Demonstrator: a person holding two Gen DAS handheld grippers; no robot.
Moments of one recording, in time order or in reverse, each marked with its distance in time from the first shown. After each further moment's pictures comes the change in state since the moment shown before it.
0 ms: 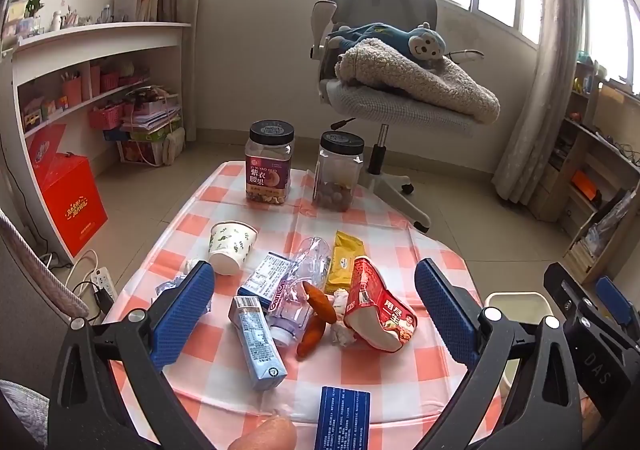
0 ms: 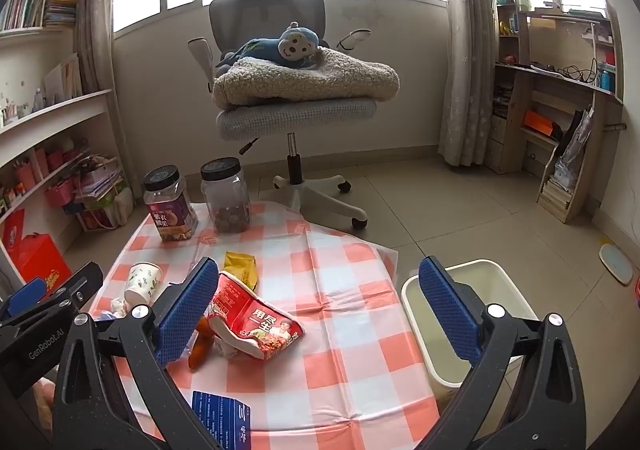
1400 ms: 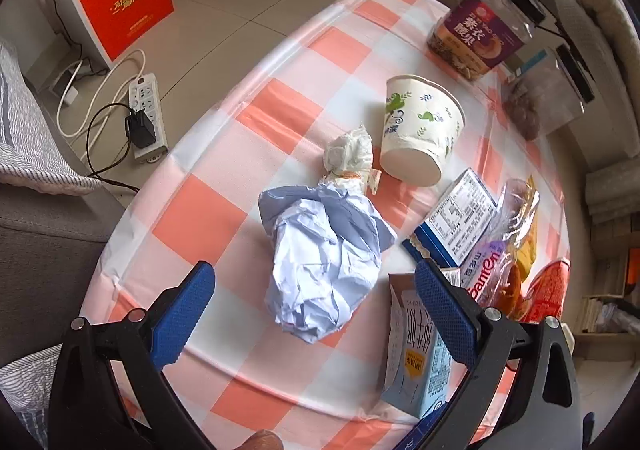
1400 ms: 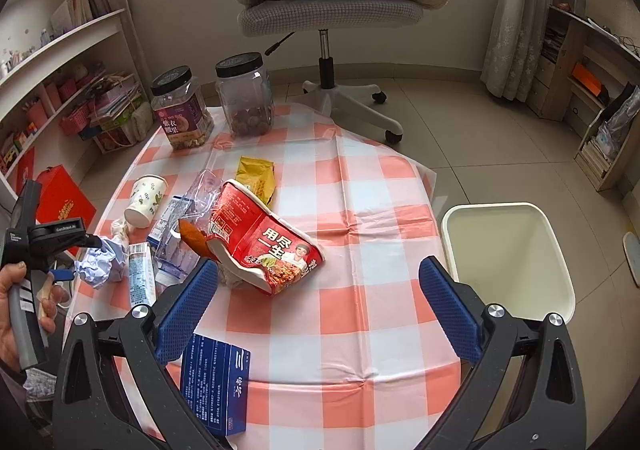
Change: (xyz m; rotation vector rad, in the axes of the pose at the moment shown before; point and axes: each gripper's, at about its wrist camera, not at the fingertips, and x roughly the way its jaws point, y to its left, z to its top) left arm 0.174 0.203 -0.030 -0.447 0.670 0.217; right arm 0.068 0.006 -0.018 -0.078 0.369 0.108
